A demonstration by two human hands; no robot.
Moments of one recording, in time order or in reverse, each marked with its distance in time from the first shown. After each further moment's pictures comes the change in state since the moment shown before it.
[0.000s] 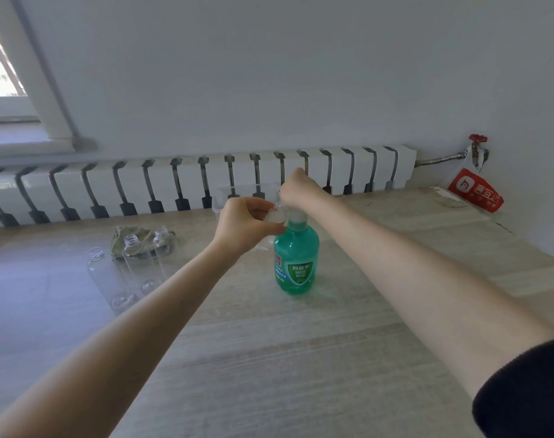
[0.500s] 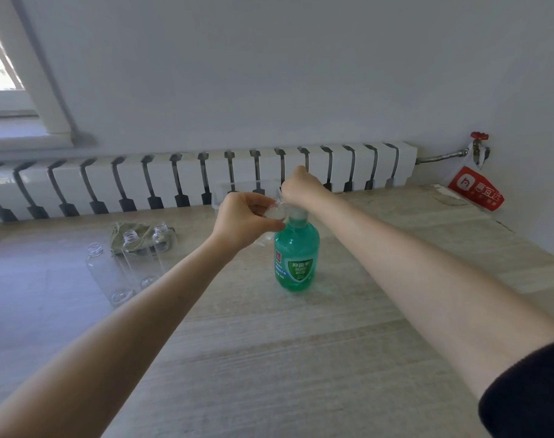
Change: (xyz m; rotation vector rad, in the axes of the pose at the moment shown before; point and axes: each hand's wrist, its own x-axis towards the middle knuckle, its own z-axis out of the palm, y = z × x) left_hand 0.001 -0.001 -0.002 0.028 -0.010 0.020; right_hand -0.005 0.003 -0.001 0.024 -0.001 -0.025
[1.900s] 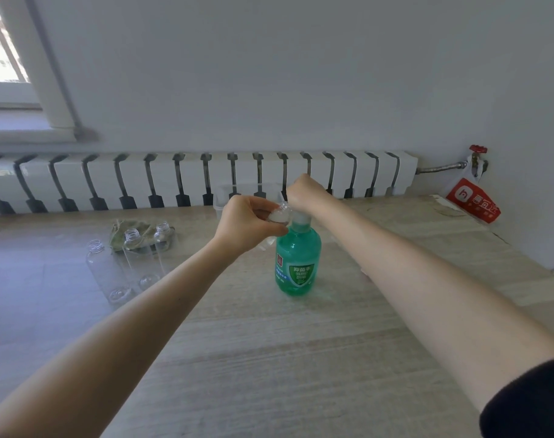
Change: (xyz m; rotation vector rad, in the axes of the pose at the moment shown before) left_hand -0.003 -0.001 -0.002 -0.039 -0.024 0.003; right_hand 0.003 0.004 0.000 -0.046 -0.051 0.008
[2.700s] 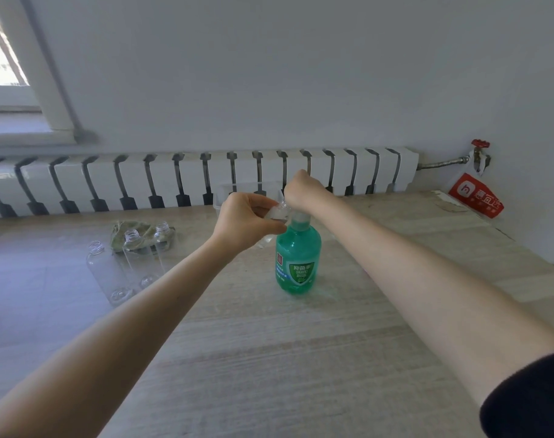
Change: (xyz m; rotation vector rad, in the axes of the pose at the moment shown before) left_hand 0.001 0.002 -0.001 0.026 0.007 0.010; right_hand 0.001 -0.001 0.000 -0.023 -0.005 -0.012
